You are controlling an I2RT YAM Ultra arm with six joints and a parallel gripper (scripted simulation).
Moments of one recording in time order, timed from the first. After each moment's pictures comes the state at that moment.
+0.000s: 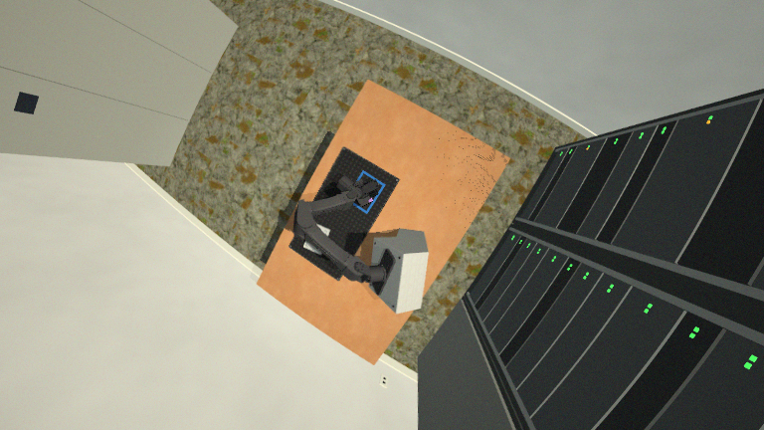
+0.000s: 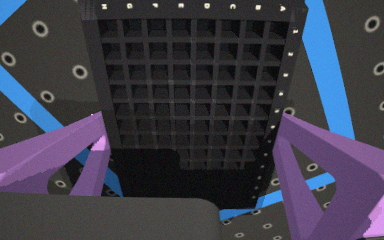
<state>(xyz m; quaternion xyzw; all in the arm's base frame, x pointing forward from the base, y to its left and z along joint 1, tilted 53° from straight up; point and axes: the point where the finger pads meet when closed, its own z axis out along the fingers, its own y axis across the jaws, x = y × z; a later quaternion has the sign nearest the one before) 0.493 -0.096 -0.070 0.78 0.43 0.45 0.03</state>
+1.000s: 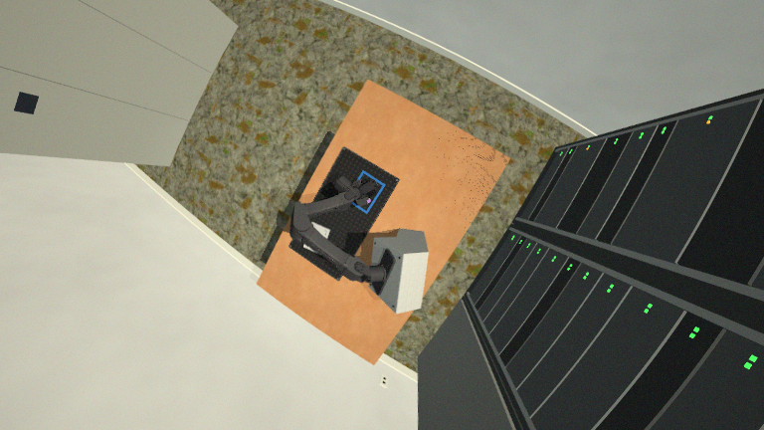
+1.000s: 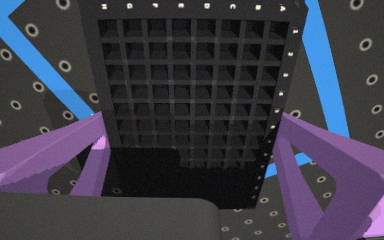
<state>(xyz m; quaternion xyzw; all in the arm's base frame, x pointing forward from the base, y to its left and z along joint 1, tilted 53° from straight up) 0.480 -0.099 -0.052 0.78 0.44 0.45 0.03</state>
